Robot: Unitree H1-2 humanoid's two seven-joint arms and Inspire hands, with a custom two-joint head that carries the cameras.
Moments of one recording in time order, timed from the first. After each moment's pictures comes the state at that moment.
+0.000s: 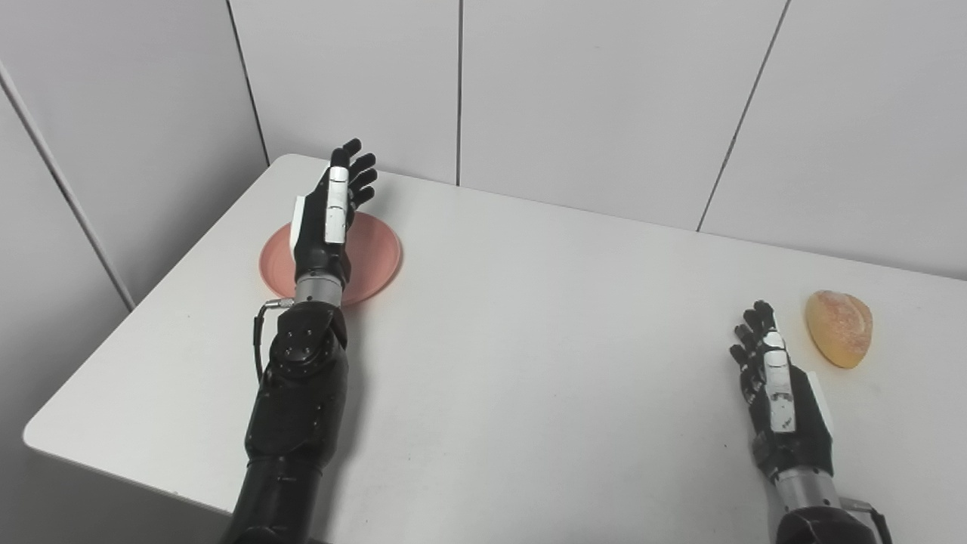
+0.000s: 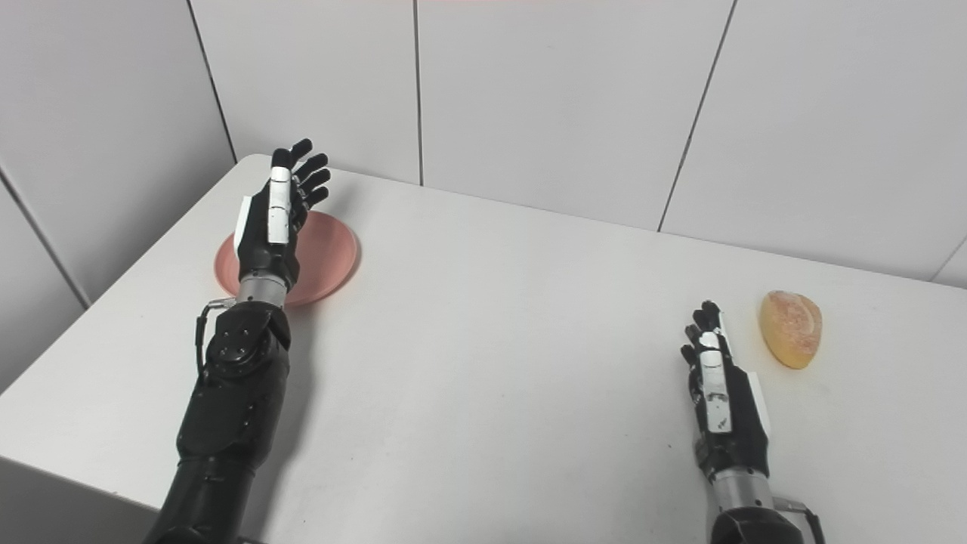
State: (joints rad) left arm -0.42 0.15 0.30 0.21 -0.11 -0.01 0.14; right arm -0.25 -0.06 -0.02 0.21 0.14 -0.04 0.14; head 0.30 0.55
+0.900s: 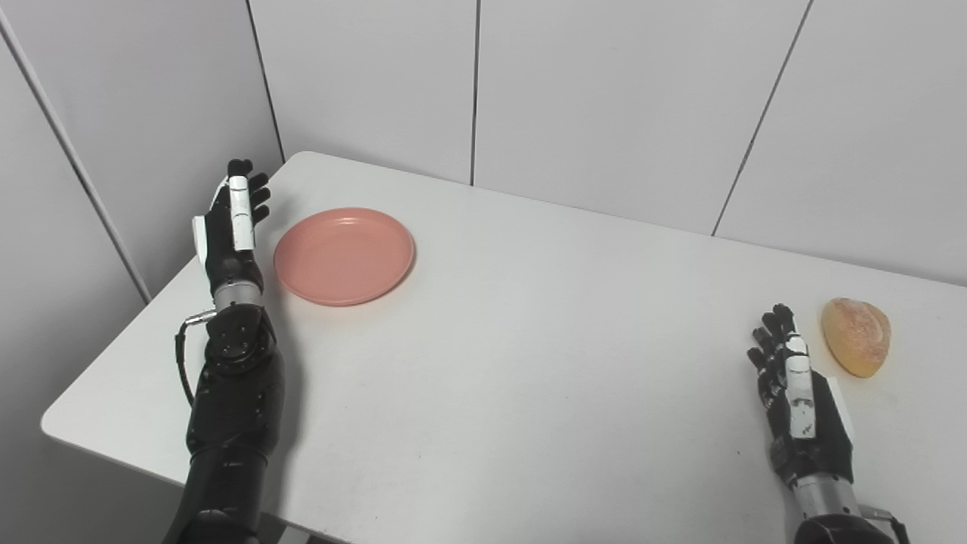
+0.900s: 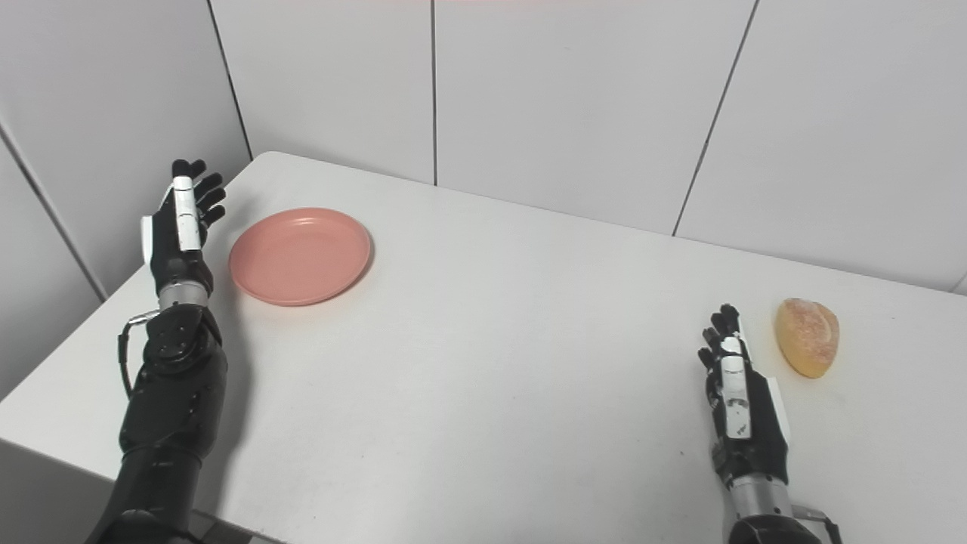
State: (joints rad) left arm -0.40 0.28 0.43 0.35 -0.12 -0.04 0.27; right arm -0.26 -0.08 -0.03 0.22 0.15 -0.05 0.15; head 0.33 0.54
